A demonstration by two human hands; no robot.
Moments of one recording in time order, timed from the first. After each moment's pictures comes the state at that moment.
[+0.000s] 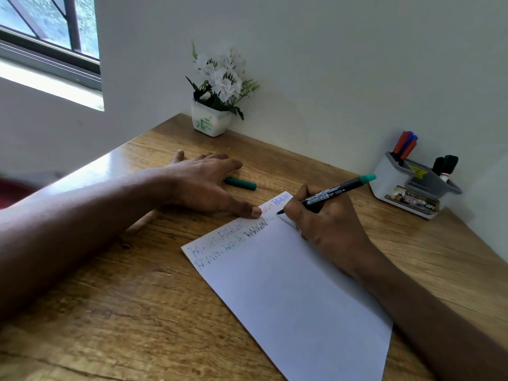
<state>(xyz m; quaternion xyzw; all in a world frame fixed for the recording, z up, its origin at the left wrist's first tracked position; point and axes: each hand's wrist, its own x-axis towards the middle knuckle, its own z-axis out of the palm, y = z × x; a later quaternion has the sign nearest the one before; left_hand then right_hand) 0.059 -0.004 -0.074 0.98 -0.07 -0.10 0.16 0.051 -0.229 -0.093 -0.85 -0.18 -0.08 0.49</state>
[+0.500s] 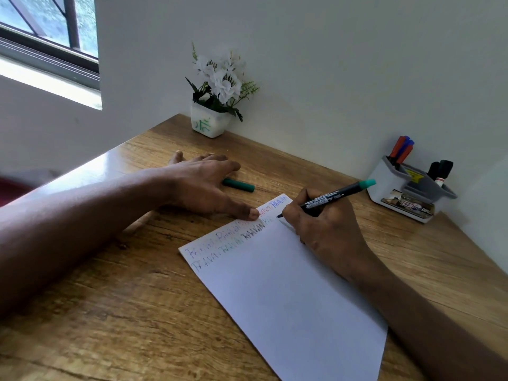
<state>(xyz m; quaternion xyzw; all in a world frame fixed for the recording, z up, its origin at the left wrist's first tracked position) 0.059 -0.004 -0.073 0.98 -0.08 -0.09 0.15 0.052 -0.231 -0.097 -0.86 -0.16 -0.11 0.47</state>
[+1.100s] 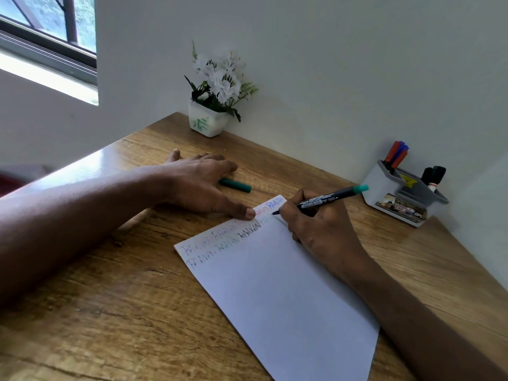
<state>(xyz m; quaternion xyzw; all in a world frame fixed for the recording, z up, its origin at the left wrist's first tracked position) 0.058 -0.003 -0.072 0.98 -0.07 -0.09 0.16 0.050 -0.229 -0.093 -0.86 -0.13 -0.08 0.49</state>
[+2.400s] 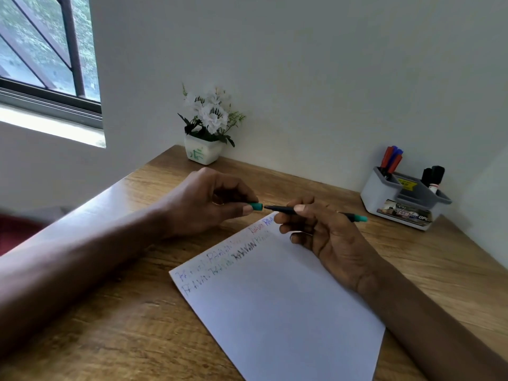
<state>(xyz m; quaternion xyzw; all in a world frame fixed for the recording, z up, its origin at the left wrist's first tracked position) 0.072 -0.003 -0.091 0.87 -0.25 0.13 0.41 0.053 -0.249 -0.075 -0.65 -0.11 0.10 0.74</state>
